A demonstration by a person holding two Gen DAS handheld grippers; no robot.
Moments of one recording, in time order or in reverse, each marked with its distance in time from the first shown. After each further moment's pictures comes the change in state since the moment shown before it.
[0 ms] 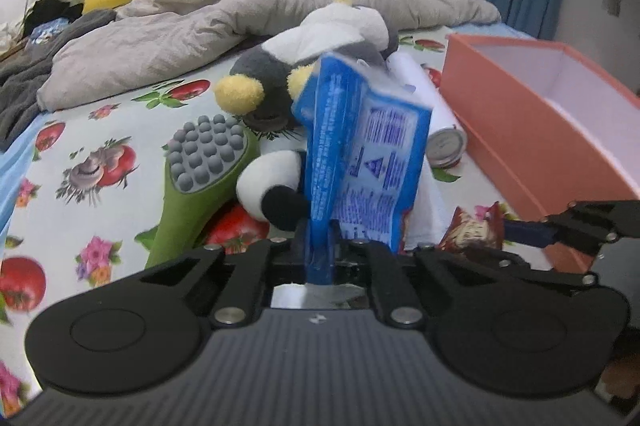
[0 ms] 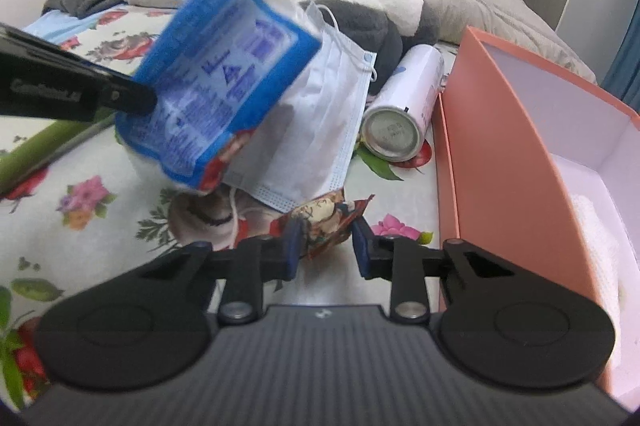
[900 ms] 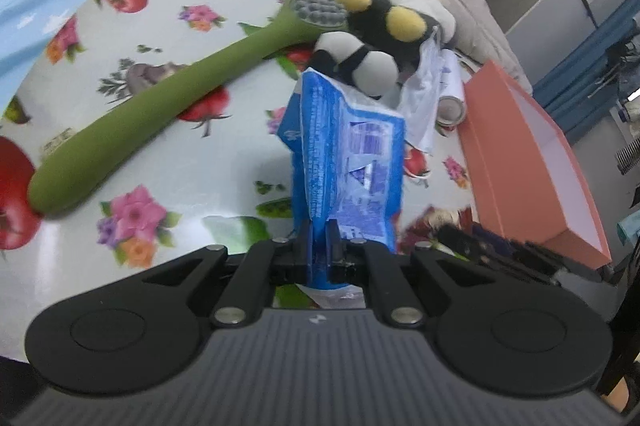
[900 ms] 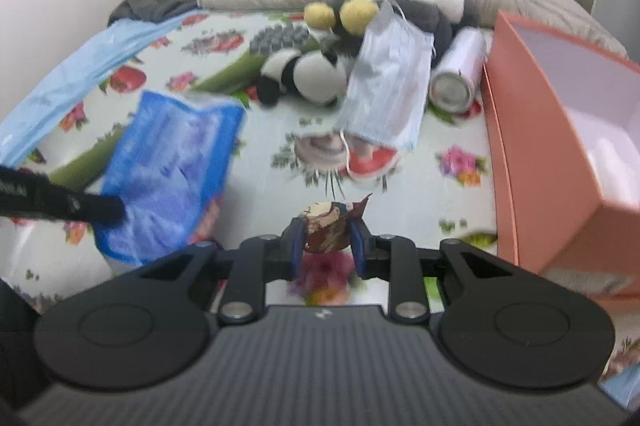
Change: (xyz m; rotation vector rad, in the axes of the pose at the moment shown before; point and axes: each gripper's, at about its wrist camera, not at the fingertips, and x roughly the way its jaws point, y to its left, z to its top) left arm -0.131 0.038 -0.147 -0.599 0.093 -0.085; right arm -0.077 0.027 -0.046 0.049 0.026 0.177
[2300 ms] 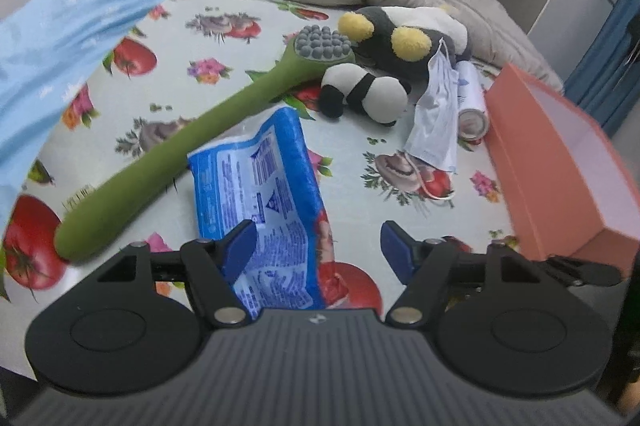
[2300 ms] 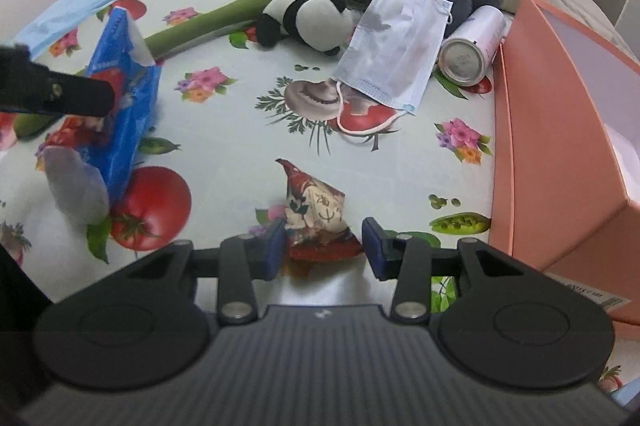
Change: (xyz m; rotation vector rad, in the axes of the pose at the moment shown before) left arm 0.006 -0.047 -0.002 0.153 -0.123 0.187; right arm 0.020 -0.009 -0.008 -0.147 0.102 -0.004
